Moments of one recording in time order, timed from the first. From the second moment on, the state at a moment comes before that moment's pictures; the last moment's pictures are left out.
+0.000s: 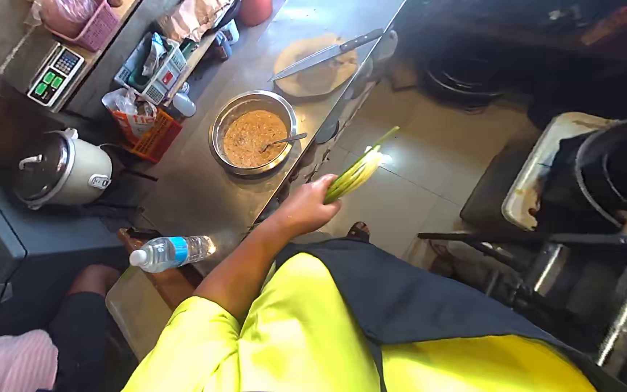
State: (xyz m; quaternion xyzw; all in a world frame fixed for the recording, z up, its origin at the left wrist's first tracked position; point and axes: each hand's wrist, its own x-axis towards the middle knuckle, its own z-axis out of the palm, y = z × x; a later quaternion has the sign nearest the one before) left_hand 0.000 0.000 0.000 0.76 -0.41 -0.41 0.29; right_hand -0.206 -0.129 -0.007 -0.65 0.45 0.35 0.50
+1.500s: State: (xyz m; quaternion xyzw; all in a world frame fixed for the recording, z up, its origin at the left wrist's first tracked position) left_hand 0.231 -0.355 -0.054 0.94 0.14 -0.17 0.24; right_hand 0.231 -0.644 -0.103 -0.90 0.02 0.28 0.34
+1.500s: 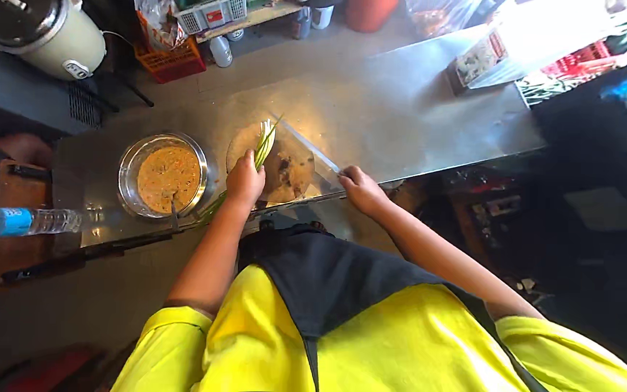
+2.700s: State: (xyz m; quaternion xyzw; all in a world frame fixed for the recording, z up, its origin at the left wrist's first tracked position) left_hand 0.241 -0.344 -0.167 0.96 0.10 -0.04 0.26; right_hand 0.210 -0.600 -0.086 -0.88 -0.19 0.44 0.03
